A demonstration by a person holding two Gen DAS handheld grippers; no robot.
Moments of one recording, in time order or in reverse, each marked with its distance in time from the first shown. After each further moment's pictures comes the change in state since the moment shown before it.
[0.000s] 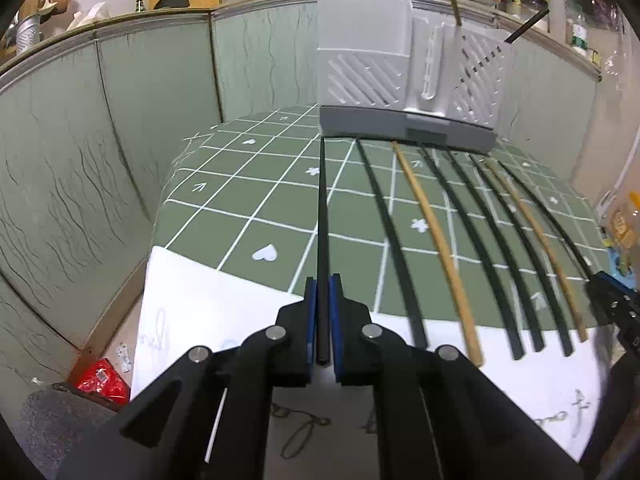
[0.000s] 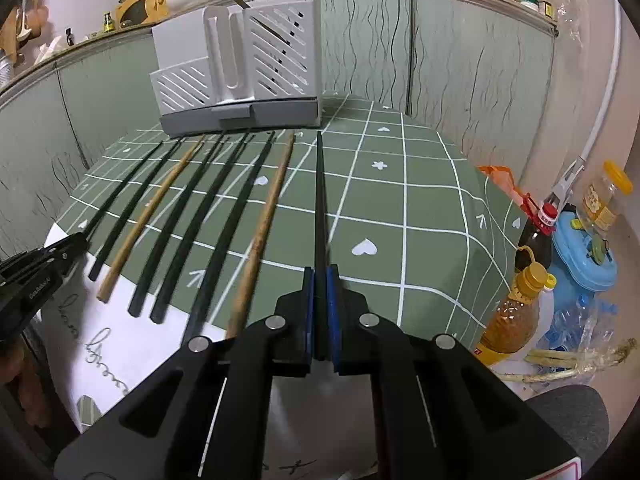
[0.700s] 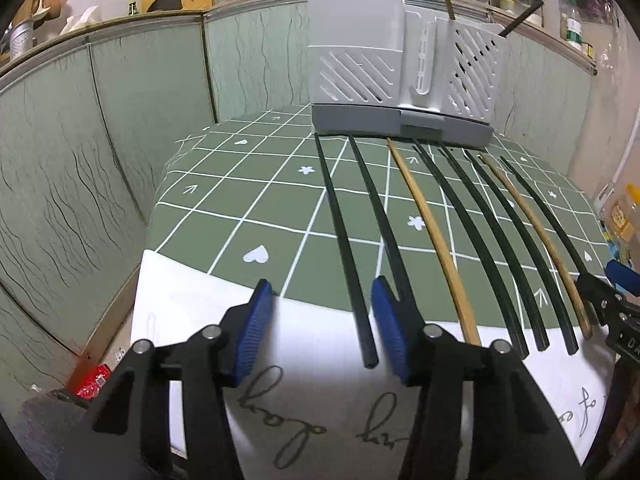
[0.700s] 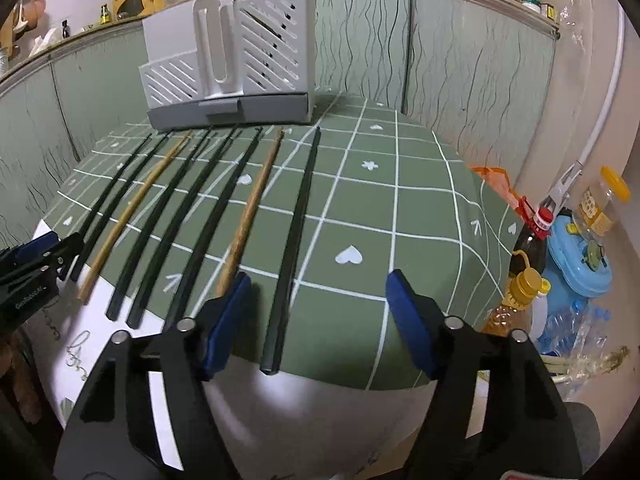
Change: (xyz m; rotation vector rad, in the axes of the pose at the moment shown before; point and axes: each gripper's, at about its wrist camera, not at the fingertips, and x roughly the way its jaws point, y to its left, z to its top) left arm 0.010 -0.004 -0.003 0.023 -0.002 -0.003; right arm 0.013 -0.007 0.002 -0.023 0.019 -0.045
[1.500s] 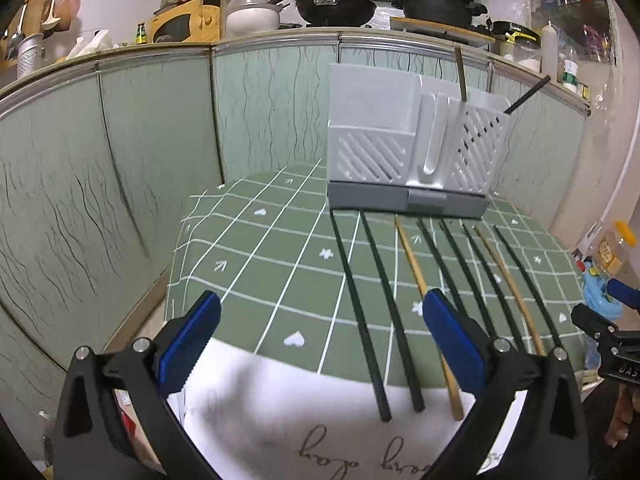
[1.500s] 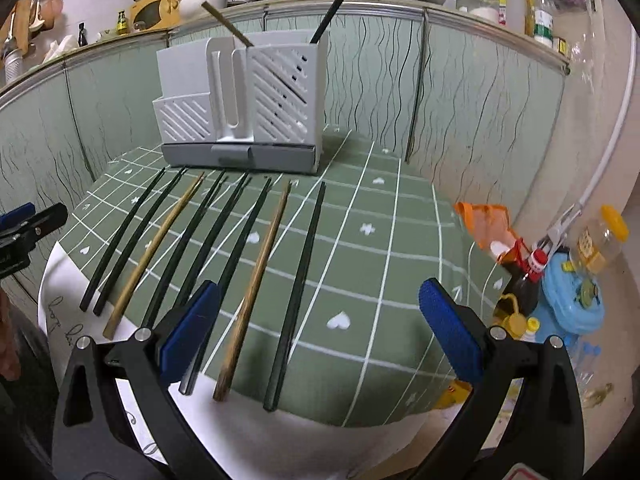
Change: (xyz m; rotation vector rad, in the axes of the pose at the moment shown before) left arm -0.033 0.029 0.046 -0.024 -0.109 -0.023; right arm -0.022 0.001 0.036 -0.046 -0.052 0.033
